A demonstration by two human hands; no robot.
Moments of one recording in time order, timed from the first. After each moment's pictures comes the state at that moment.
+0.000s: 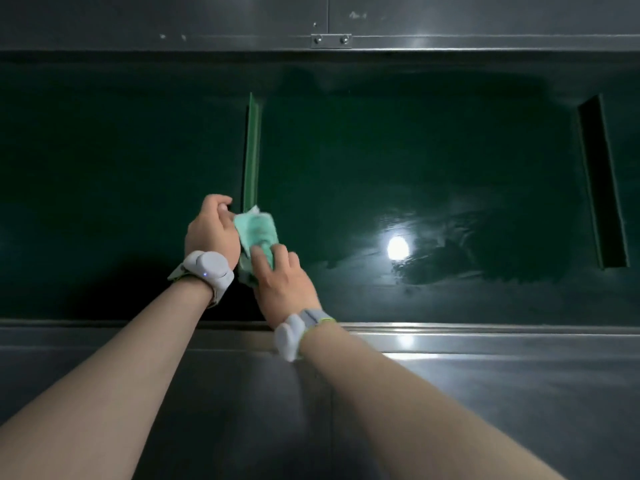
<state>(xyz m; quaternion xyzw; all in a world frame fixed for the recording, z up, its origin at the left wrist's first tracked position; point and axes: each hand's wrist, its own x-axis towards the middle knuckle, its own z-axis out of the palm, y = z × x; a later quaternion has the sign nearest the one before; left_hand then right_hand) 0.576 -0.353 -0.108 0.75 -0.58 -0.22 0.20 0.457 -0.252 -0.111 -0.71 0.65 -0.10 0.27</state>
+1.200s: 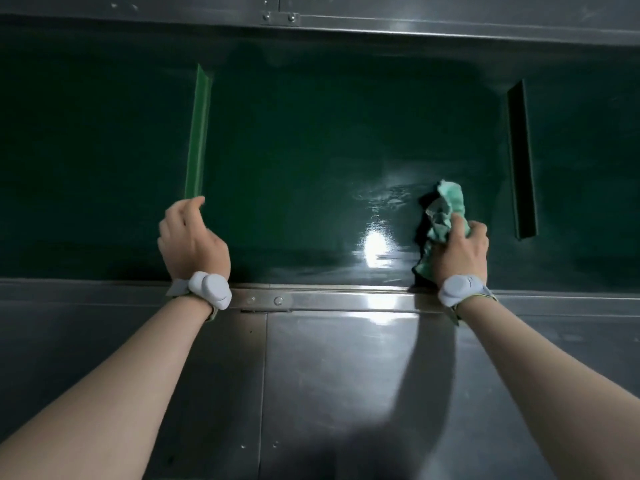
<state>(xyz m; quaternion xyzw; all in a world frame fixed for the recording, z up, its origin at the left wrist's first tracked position) 0.496 -0.246 -0.091 0.76 -0.63 -0.06 0.17 0.097 -0.164 -0.113 -0.47 0.87 -0.09 0.13</state>
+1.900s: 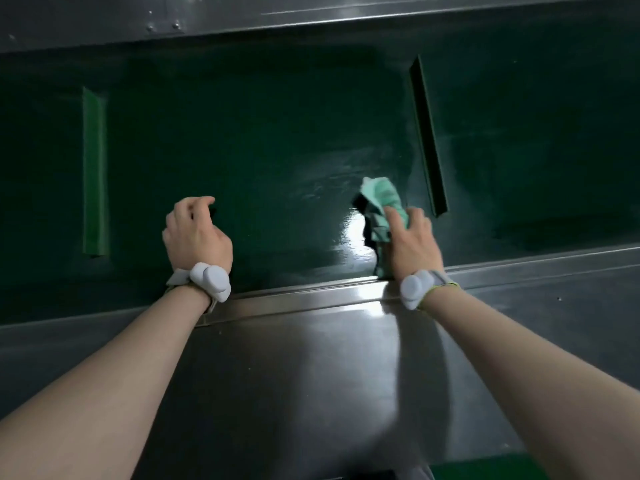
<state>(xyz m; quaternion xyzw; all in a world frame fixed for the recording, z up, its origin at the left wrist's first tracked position) 0.341 -0.248 -0.086 0.70 -0.70 -0.10 0.08 0.020 -0.133 -0.107 -0.57 0.81 -0.05 0.15</state>
